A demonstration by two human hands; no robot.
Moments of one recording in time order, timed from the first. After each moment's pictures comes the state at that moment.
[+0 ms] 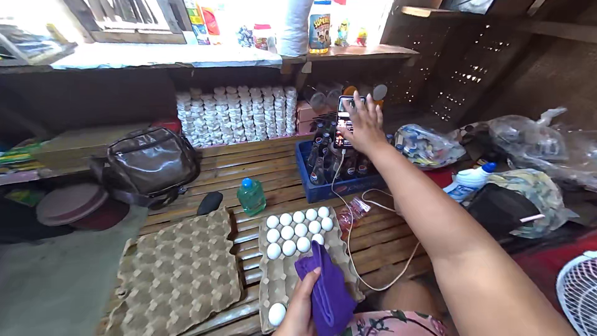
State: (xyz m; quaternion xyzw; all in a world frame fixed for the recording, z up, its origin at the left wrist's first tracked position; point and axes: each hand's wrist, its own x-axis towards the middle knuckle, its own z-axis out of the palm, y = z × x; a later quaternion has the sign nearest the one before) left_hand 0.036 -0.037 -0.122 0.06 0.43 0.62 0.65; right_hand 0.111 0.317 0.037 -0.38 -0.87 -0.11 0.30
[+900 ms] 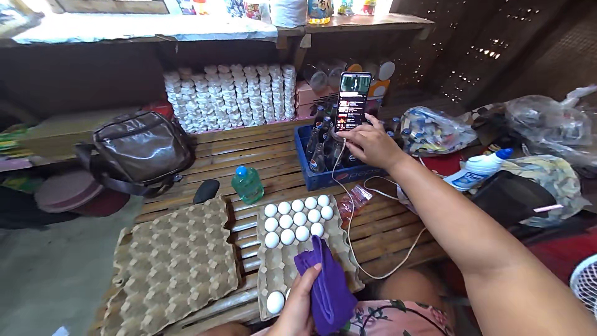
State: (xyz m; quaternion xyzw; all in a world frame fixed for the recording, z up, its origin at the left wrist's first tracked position) left_hand 0.036 -0.040 -0.126 0.06 0.43 0.60 0.67; right_hand 0.156 0.310 -0.015 -0.13 -0.95 -0.10 0.27
